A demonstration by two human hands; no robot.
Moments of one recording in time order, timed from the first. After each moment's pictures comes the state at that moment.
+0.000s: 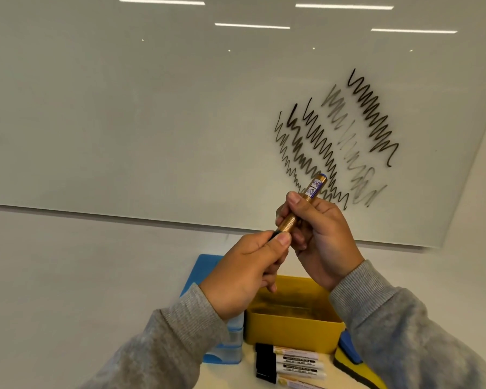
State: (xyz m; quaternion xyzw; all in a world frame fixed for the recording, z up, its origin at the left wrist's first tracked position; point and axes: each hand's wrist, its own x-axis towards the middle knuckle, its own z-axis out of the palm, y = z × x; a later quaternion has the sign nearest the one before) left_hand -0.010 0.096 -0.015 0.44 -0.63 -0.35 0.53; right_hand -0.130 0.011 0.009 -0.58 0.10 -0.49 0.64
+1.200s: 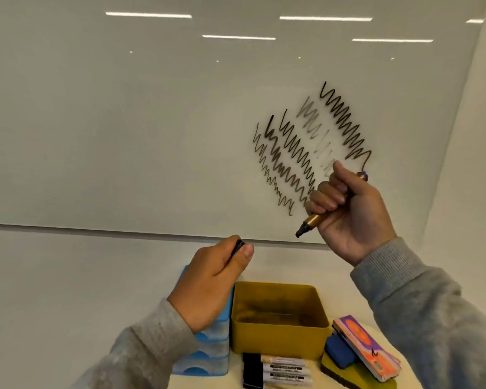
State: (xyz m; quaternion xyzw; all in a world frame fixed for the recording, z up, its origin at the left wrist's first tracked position) left_hand 0.011 0.085 -0.036 0.51 -0.68 -0.08 0.52; right_hand -0.183 -0.023 0.053 -0.40 0.07 -0.53 0.74
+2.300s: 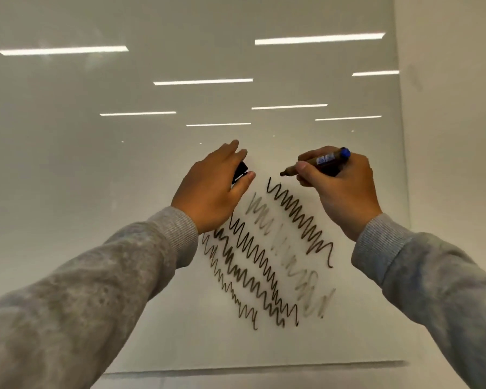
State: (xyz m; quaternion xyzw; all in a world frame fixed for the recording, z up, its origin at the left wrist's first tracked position) left_hand -0.023 -0.070 0.220 0.54 -0.69 0.34 0.35; right_hand -0.234 -0.137 0.202 -0.66 0.18 -0.71 0.18
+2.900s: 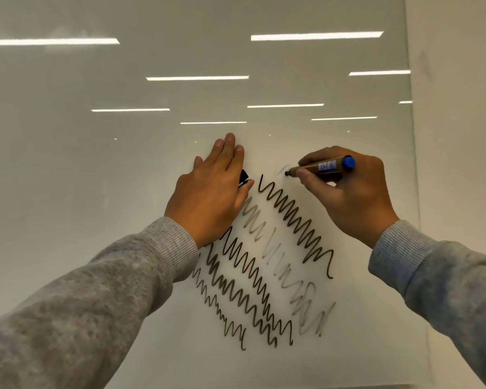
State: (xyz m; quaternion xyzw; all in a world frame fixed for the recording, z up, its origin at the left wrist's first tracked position) left_hand -0.033 -0.111 0.208 0.60 -0.62 0.43 0.26; right_hand -0.250 -0.173 0.200 -0.72 0.18 -0.67 -0.07
